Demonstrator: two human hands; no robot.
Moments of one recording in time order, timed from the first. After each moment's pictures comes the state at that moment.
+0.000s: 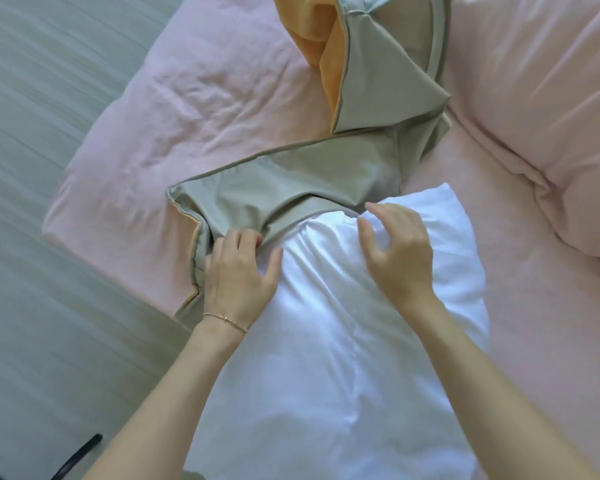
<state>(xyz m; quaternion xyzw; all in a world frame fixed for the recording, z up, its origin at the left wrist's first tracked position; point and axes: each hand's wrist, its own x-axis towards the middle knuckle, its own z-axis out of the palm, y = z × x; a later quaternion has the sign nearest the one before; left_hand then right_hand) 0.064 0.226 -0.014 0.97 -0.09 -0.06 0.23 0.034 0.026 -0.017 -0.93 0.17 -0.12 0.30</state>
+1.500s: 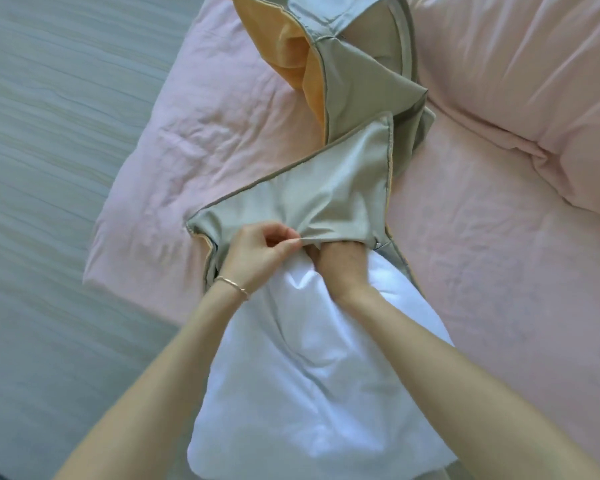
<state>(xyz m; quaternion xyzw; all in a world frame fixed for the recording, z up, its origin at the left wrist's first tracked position) 0.111 0.211 0.039 0.86 -0.06 -0.30 0.42 0.058 0.099 -0.018 -0.92 0.23 0.00 0.33</state>
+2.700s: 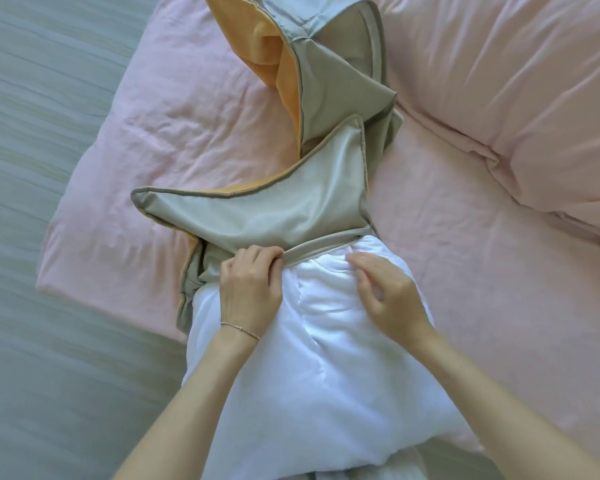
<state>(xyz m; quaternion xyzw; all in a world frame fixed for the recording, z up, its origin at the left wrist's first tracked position) 0.064 0.218 -0.005 0.94 -0.21 -0.04 0.27 -0.035 0.039 0.000 -0.92 0.11 -0.07 0.38</state>
